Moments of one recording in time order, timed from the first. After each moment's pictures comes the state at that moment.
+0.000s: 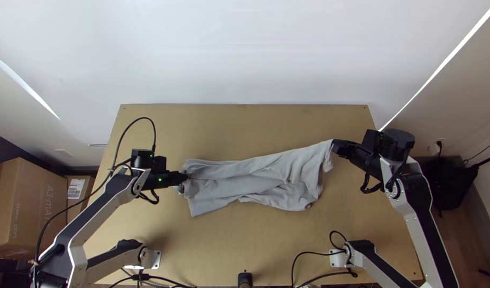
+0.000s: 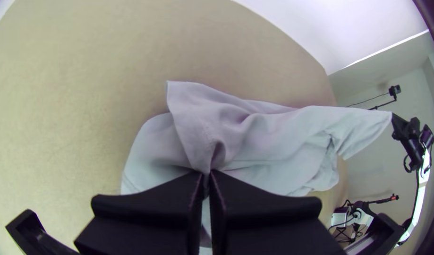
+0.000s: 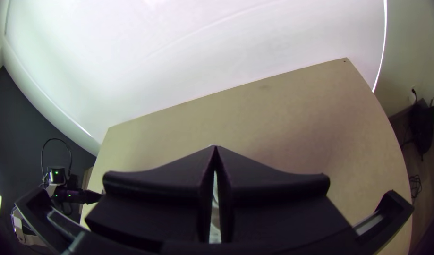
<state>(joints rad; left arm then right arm) -0.12 1.24 0.72 -0.44 0.42 -0.27 0.11 0.98 1.03 -0.57 -0.26 0.39</state>
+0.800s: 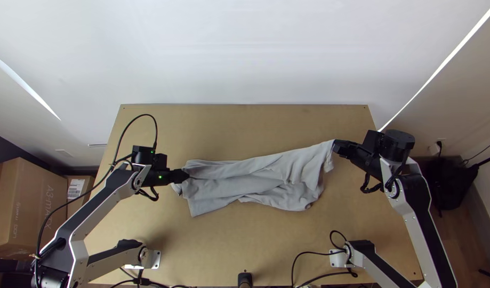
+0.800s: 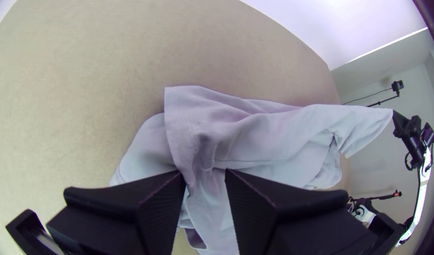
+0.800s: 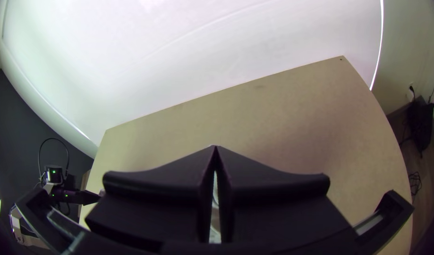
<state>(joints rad) -0.12 1.27 0.77 -0.51 0.41 -0.23 0.09 0.98 1.01 -0.55 -0.26 0.39</state>
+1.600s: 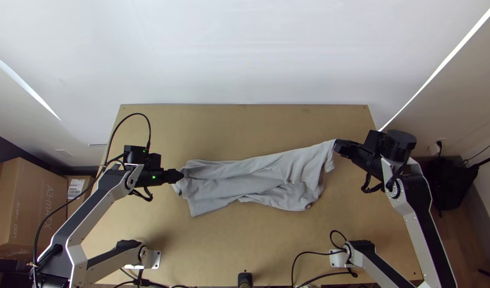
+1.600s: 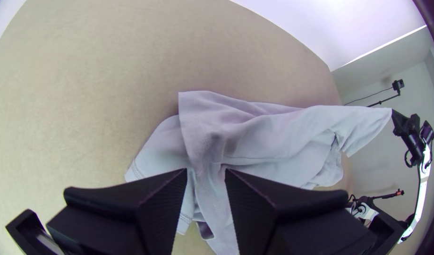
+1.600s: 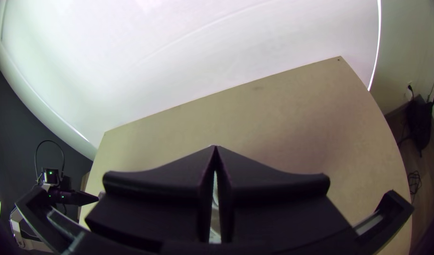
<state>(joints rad) -0.05 1.23 0.78 -0.57 0.43 -0.16 0.08 0.98 1.01 -0.55 -0.26 0.39</state>
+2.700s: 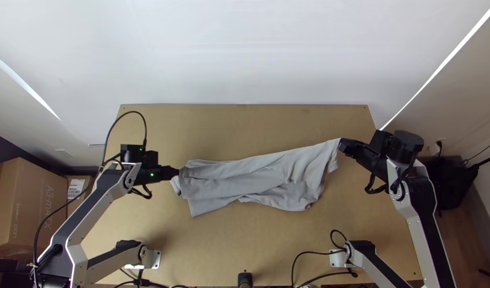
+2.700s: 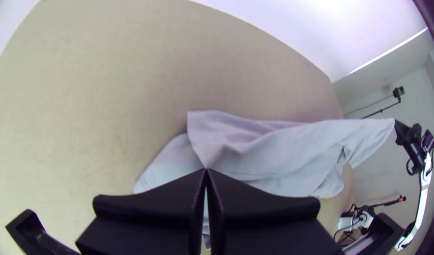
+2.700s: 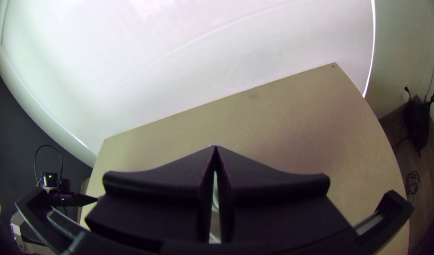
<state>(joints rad) -0.01 1.23 0.80 -0.53 0.41 -0.16 0.04 0.96 1.03 -0.56 -0.26 0.39</state>
